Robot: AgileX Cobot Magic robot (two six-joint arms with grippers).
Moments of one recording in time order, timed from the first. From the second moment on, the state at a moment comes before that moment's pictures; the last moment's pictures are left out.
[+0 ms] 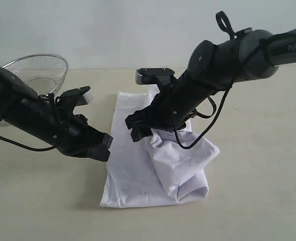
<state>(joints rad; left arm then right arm) -0.29 1.89 -0.95 -1.02 0.58 0.93 0.37 2.05 -1.35 0.61 0.56 -0.46</state>
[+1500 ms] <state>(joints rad) -0.29 1.89 -0.95 -1.03 0.58 0.94 0.18 1.83 -1.06 0.36 0.67 -0.26</state>
